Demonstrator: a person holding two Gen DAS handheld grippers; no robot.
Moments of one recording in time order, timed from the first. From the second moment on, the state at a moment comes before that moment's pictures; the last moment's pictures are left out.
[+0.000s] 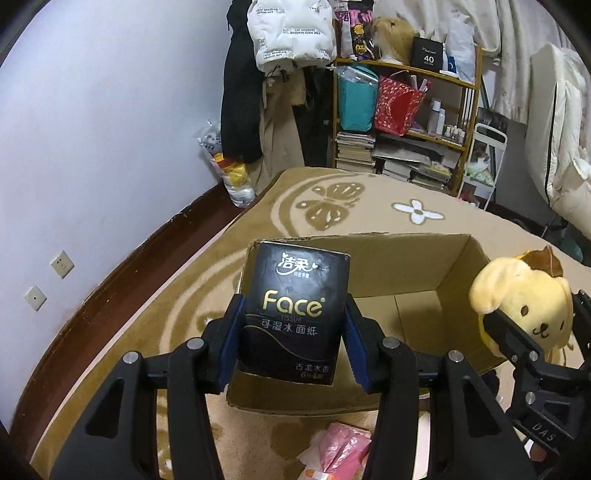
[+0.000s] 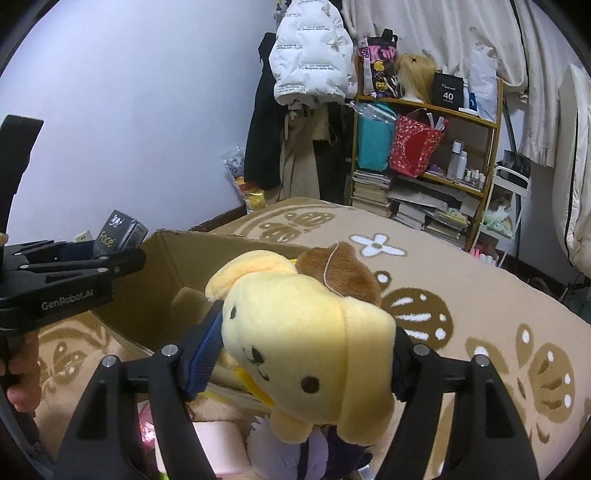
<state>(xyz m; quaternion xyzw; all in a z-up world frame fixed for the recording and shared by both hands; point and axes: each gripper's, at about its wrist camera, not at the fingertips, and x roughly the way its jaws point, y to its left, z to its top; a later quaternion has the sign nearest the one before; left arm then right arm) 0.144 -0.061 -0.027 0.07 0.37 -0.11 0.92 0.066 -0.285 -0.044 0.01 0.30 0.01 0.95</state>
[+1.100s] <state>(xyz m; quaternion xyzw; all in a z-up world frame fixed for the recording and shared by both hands) 0.117 -0.041 -0.008 0.11 0.35 -0.04 0.93 0.037 -0.291 -0.036 0.03 0.33 -0.01 0.94</state>
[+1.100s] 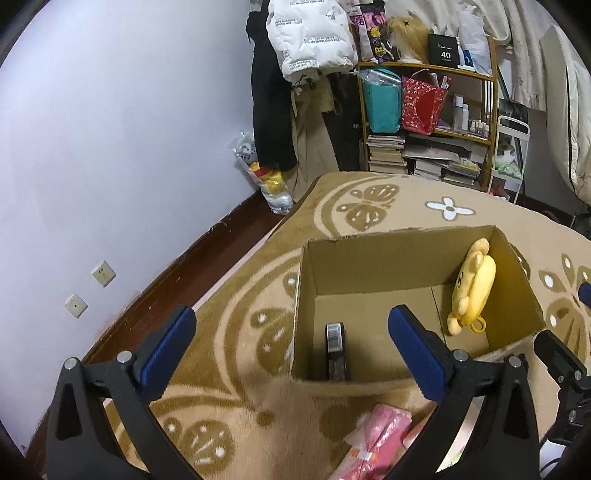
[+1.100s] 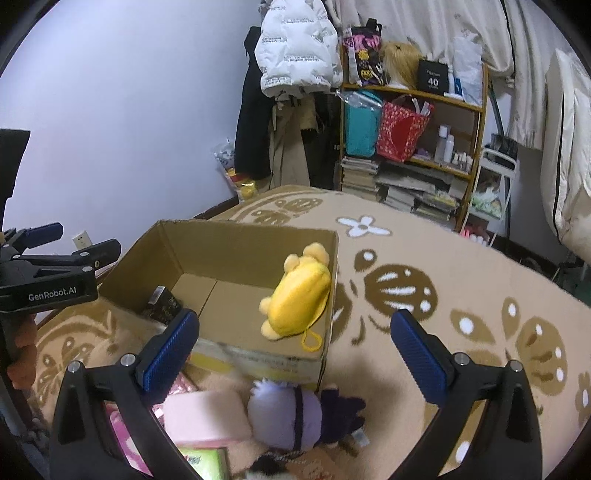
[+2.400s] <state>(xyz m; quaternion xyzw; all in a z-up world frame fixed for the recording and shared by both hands) 0.091 -0.038 -0.079 0.14 0.50 -0.09 0.85 -0.012 -0.275 -0.095 0.06 0.46 -0.02 0.88</state>
